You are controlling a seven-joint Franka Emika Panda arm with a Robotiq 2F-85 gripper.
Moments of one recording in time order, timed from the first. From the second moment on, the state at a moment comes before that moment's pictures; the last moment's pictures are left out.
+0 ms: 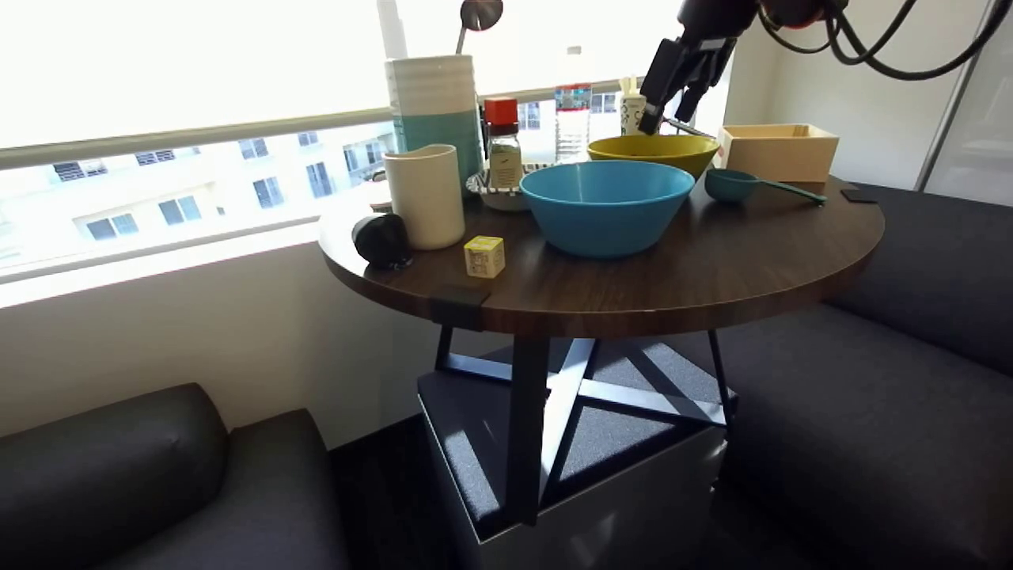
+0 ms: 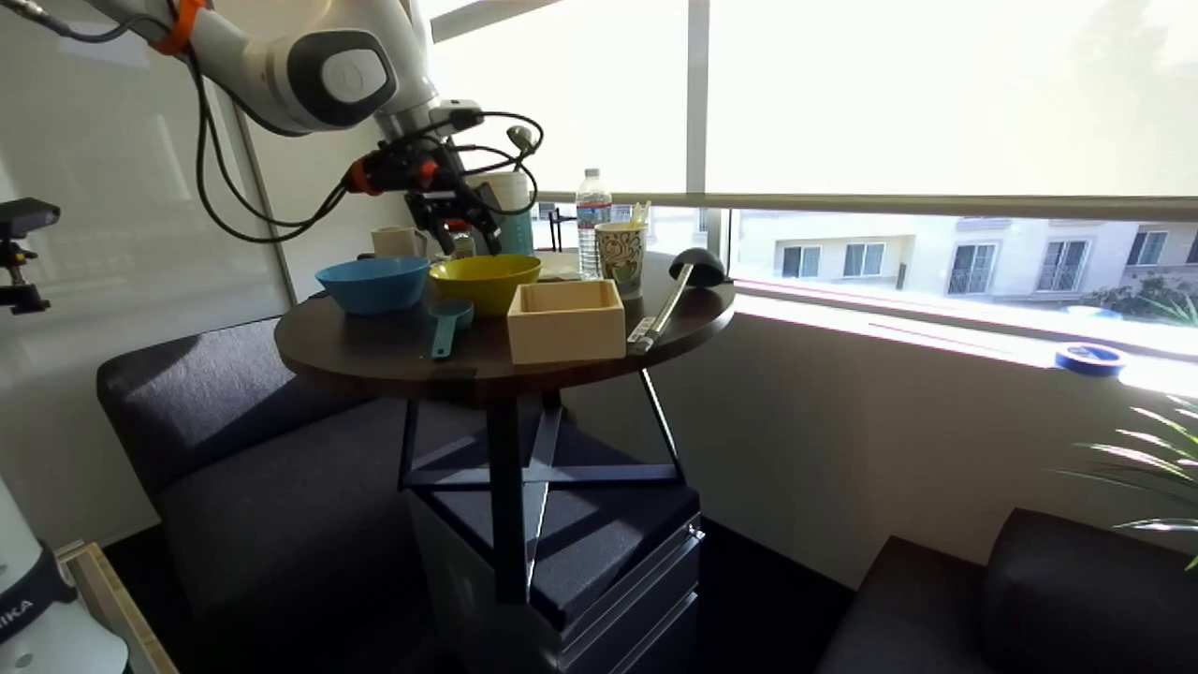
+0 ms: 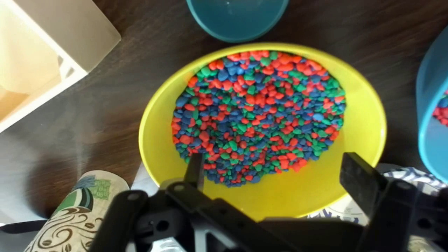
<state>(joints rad) 0.03 -0.19 -0.06 -2.31 -0.01 2.50 -0.16</state>
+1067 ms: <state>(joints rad) 0.01 0.02 -0.05 -2.19 -0.04 2.49 -0.16</state>
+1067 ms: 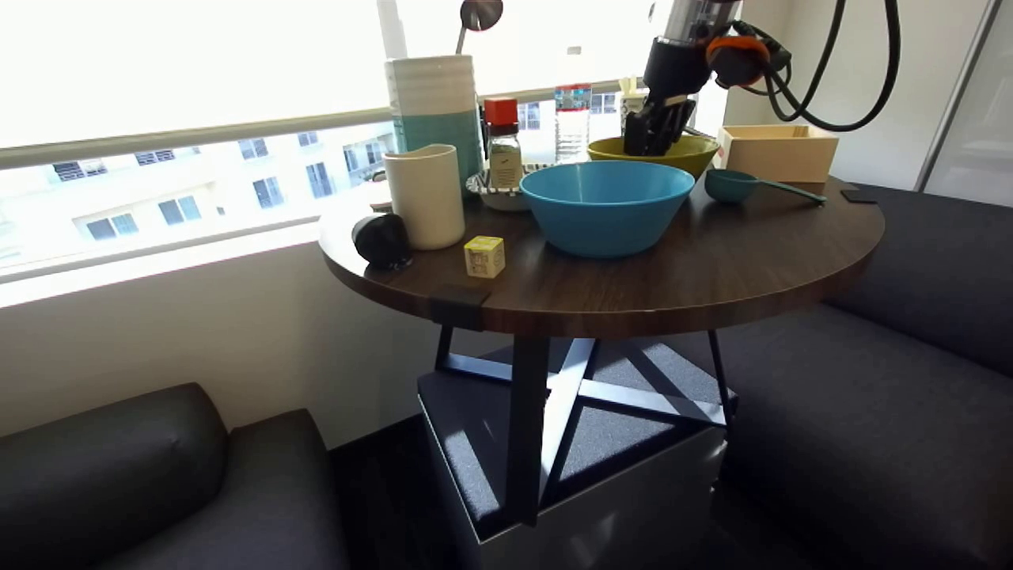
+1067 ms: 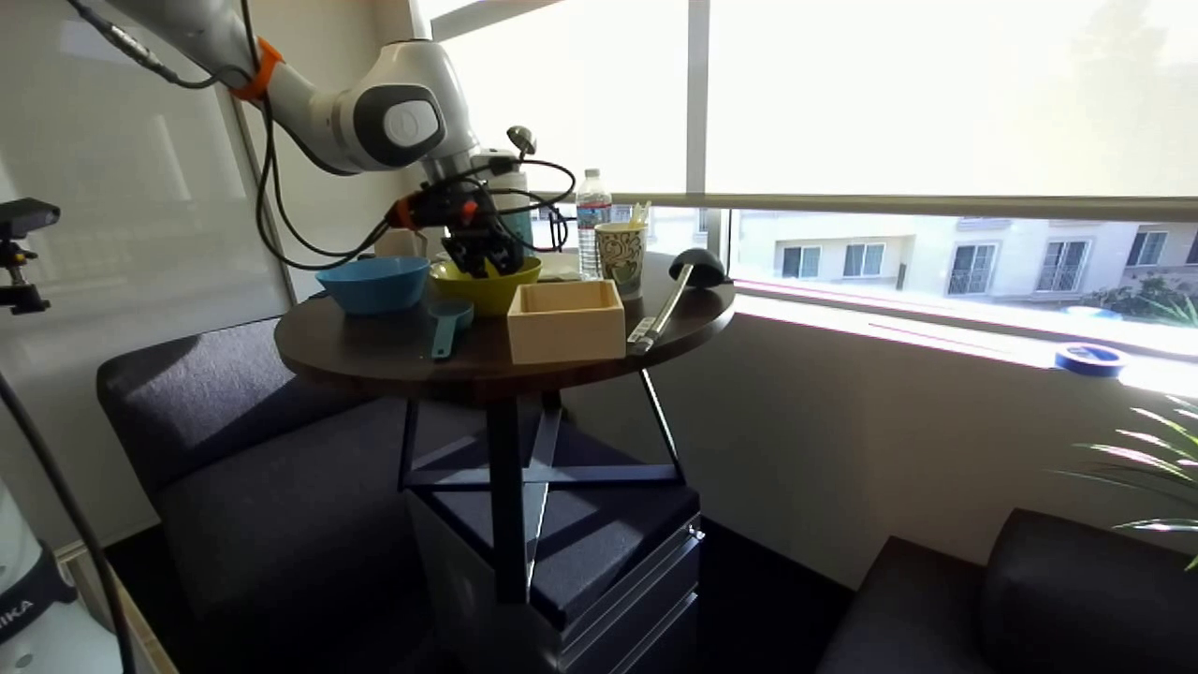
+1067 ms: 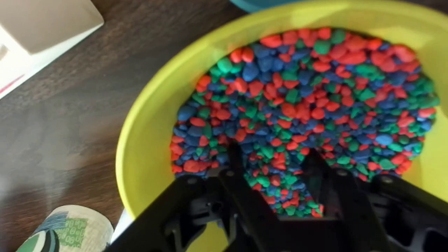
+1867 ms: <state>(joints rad) 0.01 -0.05 -0.05 -2.18 -0.06 2.38 -0.16</state>
